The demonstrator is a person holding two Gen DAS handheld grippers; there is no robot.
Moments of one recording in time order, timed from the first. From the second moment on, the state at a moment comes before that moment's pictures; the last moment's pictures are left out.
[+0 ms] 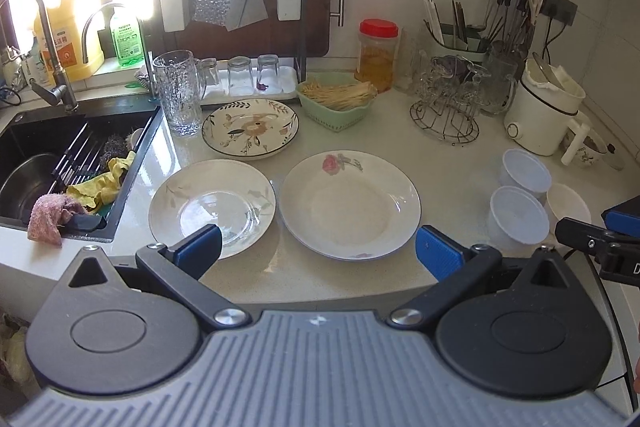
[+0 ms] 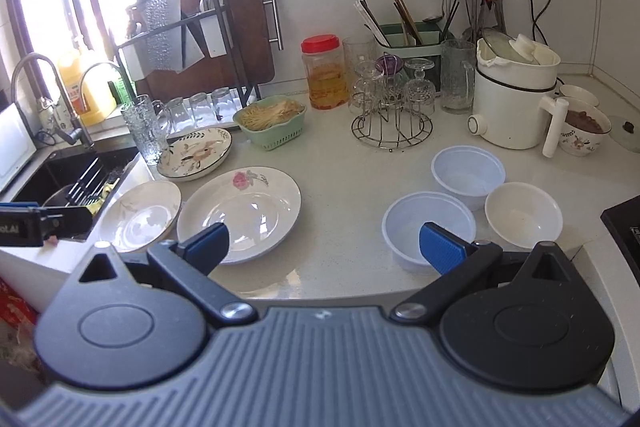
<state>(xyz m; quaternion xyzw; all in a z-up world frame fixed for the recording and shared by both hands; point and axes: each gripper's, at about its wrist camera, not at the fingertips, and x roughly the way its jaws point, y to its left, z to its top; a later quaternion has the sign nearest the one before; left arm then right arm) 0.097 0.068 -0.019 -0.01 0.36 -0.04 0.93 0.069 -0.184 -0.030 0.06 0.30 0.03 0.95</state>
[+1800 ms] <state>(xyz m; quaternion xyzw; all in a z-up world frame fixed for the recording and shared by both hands) 0.317 0.323 -0.151 -0.02 0.47 -0.18 0.86 0.190 0.071 -0.130 0.19 0.39 -0.02 0.90</state>
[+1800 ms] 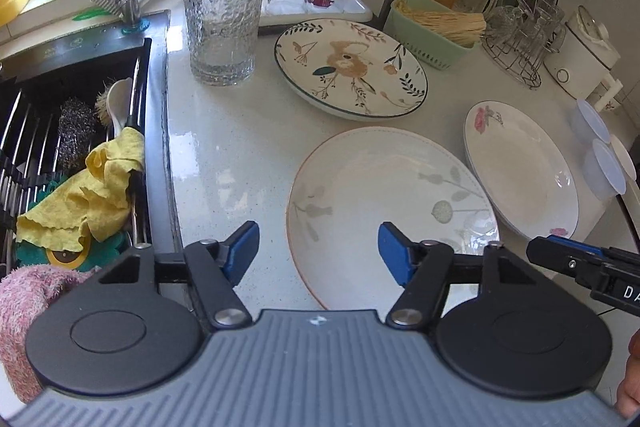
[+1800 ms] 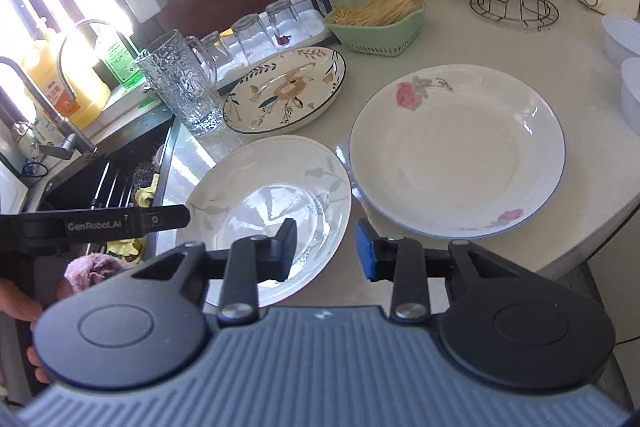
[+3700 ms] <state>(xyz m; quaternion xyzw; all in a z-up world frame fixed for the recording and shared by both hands) 0.398 0.246 -0.100 -0.03 0.49 -0.29 0.82 0.236 -0.017 -0.102 0.31 0.36 -0.05 0.88</state>
